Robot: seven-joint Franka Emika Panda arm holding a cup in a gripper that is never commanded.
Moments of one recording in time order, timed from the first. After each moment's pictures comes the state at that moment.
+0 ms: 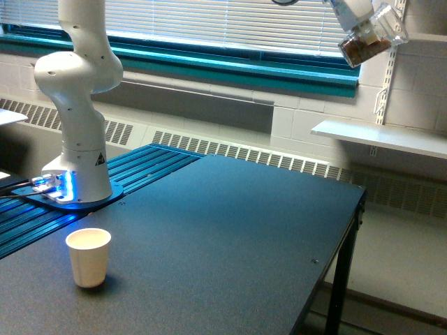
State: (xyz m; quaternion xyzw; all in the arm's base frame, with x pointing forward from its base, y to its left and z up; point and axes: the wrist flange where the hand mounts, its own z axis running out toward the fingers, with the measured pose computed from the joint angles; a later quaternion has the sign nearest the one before) arm 0.609 0.136 0.561 -0.92 0.20 -0.30 0.12
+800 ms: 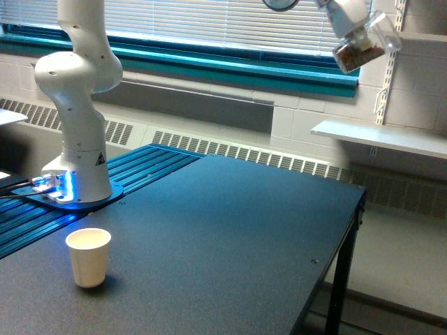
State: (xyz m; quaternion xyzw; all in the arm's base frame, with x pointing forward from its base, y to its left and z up) arm 0.595 0.144 0.542 -0.93 0.18 -0.29 0.09
